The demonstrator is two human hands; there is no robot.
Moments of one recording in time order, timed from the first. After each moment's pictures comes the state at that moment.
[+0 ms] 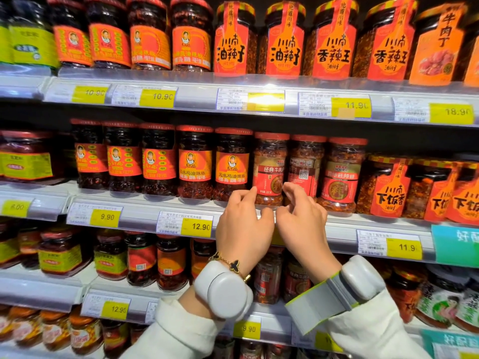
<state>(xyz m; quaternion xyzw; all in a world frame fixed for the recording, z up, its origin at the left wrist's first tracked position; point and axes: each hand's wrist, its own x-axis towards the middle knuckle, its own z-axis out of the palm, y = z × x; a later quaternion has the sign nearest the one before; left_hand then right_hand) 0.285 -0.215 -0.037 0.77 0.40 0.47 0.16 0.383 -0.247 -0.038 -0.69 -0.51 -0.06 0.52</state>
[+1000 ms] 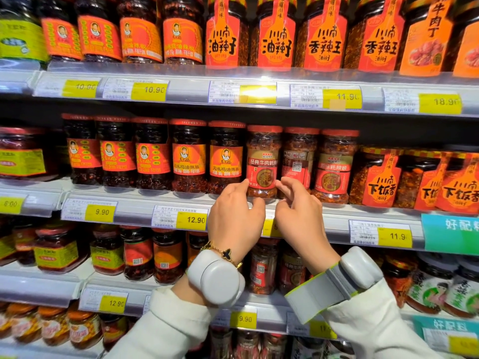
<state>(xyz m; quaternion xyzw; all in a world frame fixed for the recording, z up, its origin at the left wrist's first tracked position) 0.283 -0.215 -0.034 0.78 0.40 0.46 0.14 0.391 -0.251 -0.043 -0.65 -0.53 -0.05 0.55</state>
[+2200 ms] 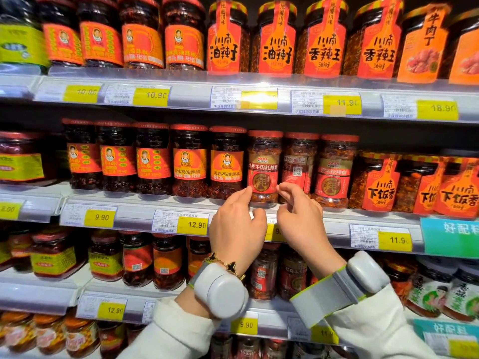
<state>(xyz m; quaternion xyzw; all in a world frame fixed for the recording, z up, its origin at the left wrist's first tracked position) 0.283 -0.213 -0.046 0.78 0.39 0.48 0.13 0.392 -0.251 -0.041 -0.67 -0.53 -0.04 0.53</state>
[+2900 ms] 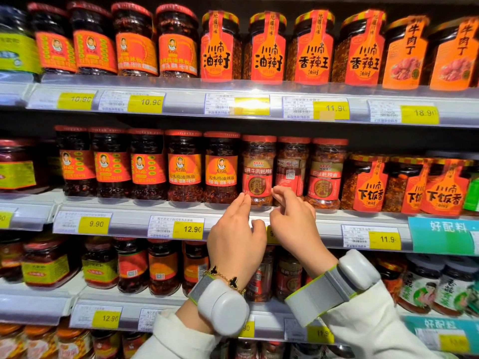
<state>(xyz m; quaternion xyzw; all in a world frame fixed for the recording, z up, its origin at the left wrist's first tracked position) 0.284 -0.220 -0.058 0.79 0.39 0.46 0.09 0.392 -0.250 -0.039 -0.70 -0.53 -0.07 0.48</state>
